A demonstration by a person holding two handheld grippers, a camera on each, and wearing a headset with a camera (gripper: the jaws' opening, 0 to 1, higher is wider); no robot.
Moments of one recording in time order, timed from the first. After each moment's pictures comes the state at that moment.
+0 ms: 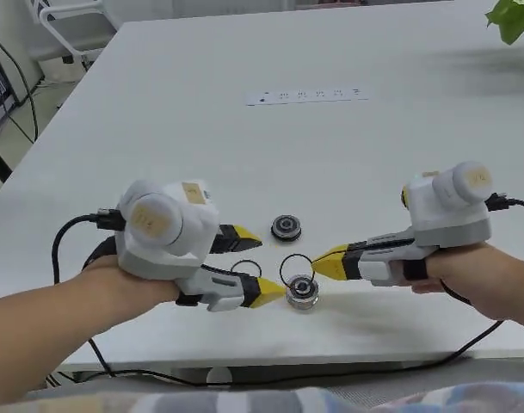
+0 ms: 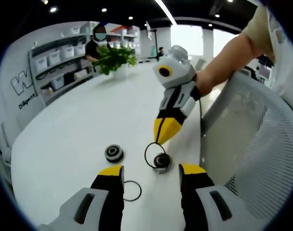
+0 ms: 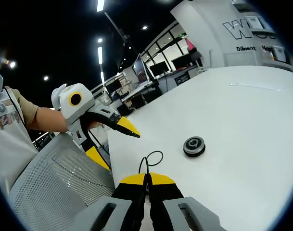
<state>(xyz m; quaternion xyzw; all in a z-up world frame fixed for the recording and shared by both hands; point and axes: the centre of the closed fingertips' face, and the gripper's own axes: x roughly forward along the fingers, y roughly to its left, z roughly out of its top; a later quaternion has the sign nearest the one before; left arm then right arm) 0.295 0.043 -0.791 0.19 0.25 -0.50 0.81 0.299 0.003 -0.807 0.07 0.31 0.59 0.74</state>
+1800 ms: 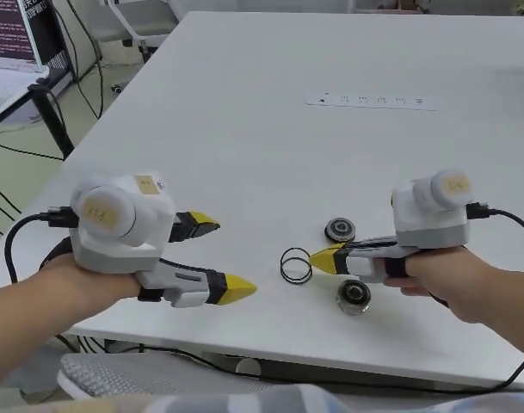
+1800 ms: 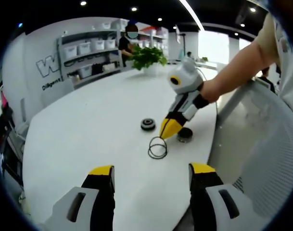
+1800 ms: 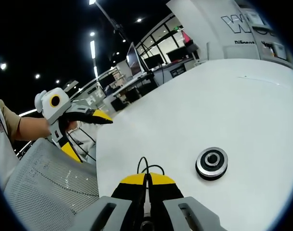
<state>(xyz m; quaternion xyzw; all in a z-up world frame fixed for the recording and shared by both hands) 0.286 0.144 -0.791 0.14 0.26 -0.41 0.86 0.325 0.071 -0.838 0.05 0.35 0.57 0.74</state>
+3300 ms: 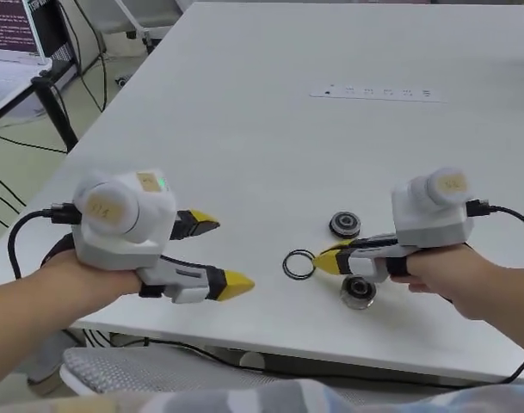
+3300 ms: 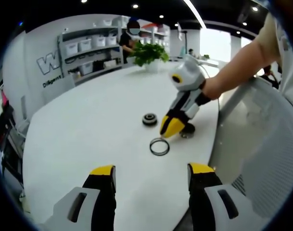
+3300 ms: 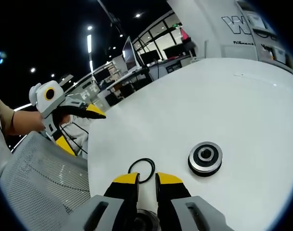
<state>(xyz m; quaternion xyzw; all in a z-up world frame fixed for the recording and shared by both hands) 0.288 0.147 -0.799 0.15 0.27 -0.40 0.86 0.329 0.063 -0.850 0.02 0.35 0.55 0.75</state>
